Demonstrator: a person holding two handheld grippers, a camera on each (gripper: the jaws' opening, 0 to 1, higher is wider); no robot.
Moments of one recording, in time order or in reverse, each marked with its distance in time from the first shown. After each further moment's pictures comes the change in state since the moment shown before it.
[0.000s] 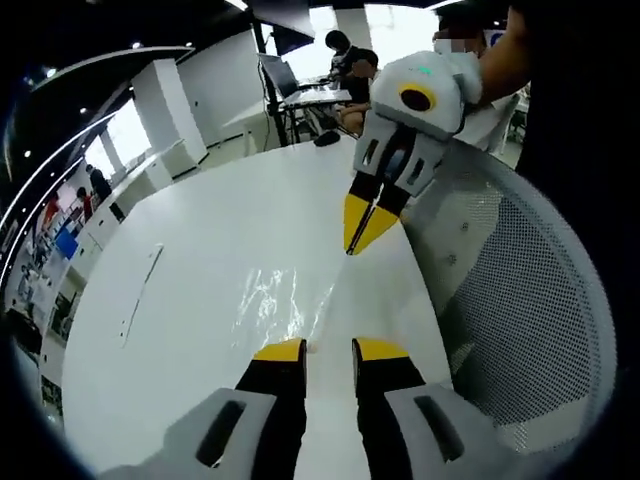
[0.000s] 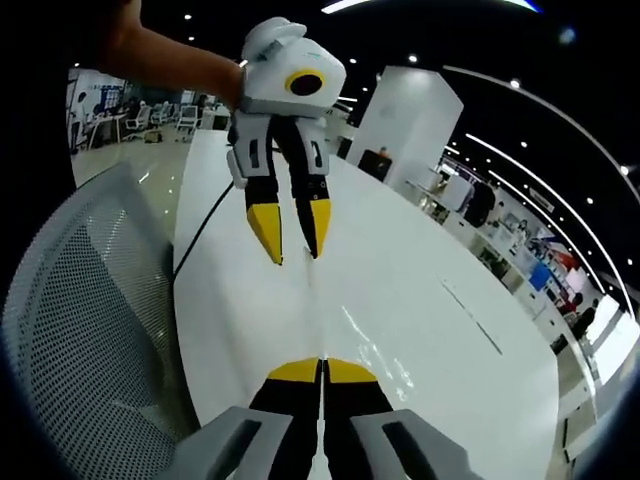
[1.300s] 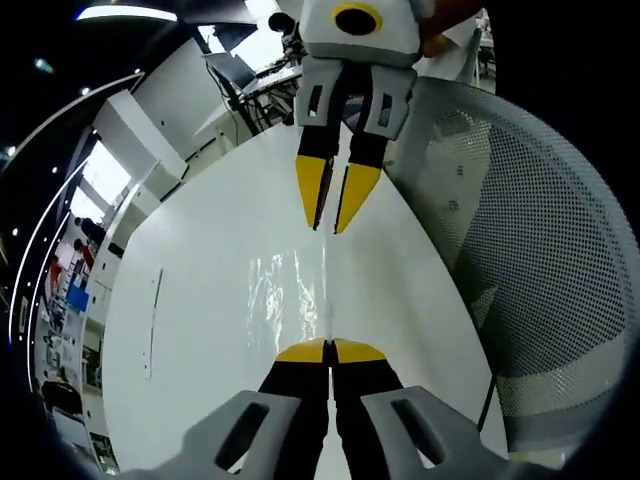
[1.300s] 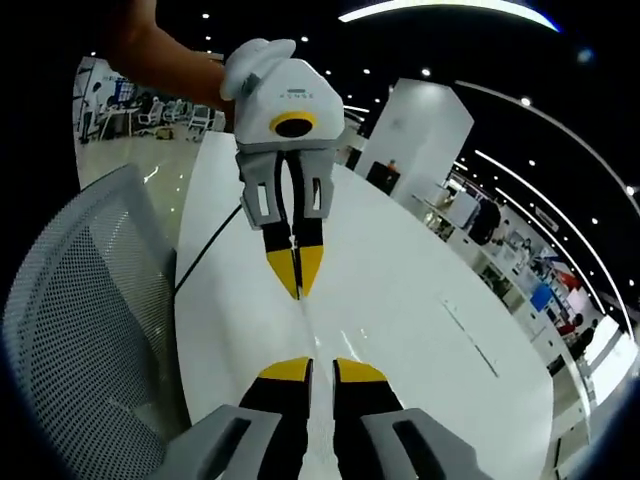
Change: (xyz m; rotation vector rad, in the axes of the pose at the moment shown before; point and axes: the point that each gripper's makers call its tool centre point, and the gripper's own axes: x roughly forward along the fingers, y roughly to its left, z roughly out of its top) left arm 0.015 -0.004 -0.017 0.178 0.092 0.003; right arm 0.004 0.000 0.021 -0.064 -0.040 0.011
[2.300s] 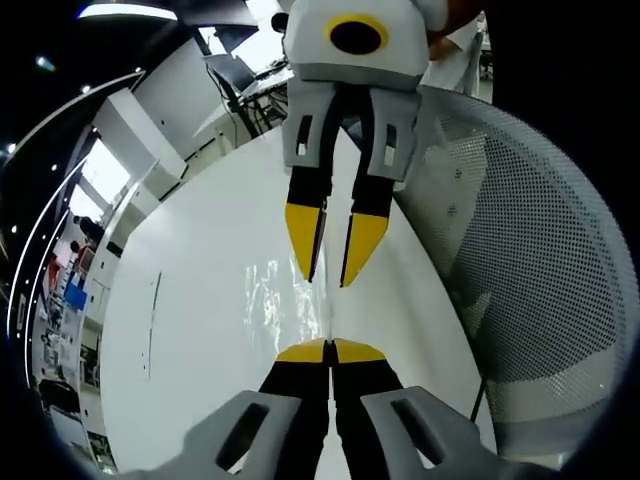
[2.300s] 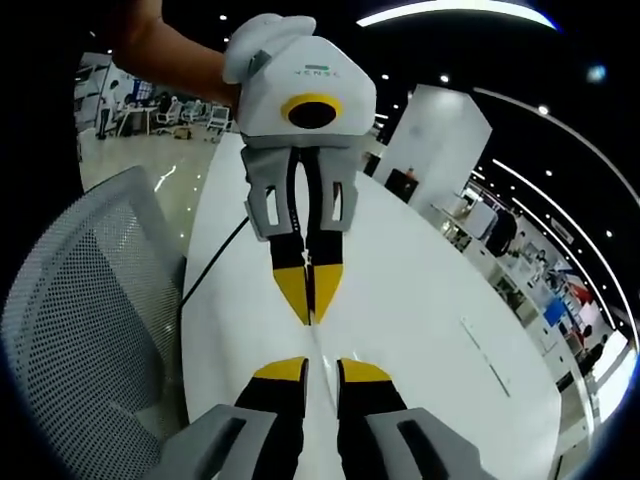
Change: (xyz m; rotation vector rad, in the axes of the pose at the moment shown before) left arm -0.006 -0.005 0.012 -0.009 -0.007 -0.007; right arm 0.021 0.011 0.017 -0.040 -0.024 0.068
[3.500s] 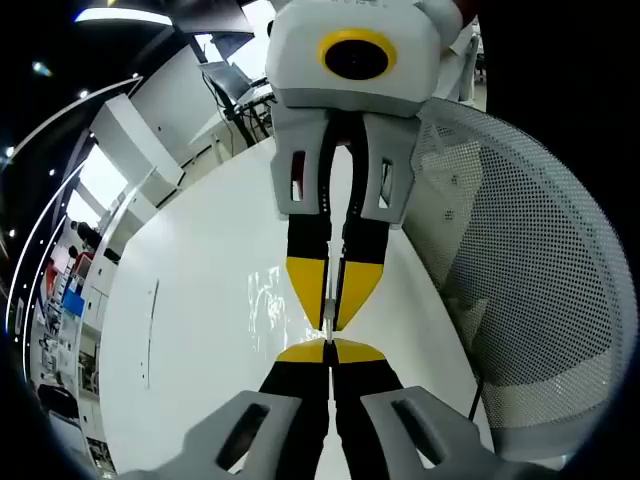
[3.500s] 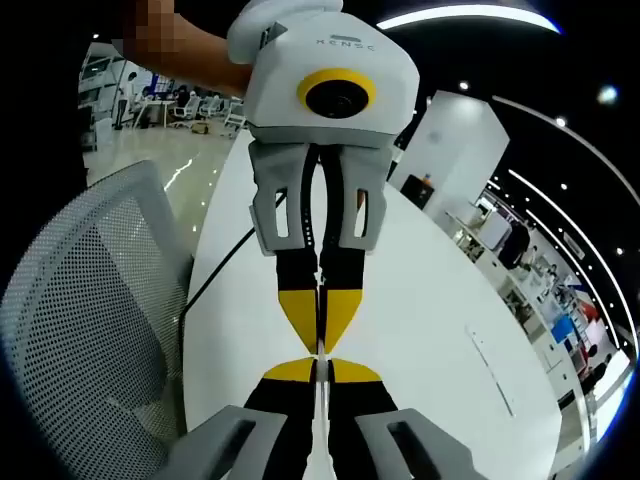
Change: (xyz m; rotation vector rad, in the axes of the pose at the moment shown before) left arm 0.000 -0.003 0.008 0.011 -0.025 -0.014; right arm 0.014 0.006 0.010 -0.049 0.000 0.052
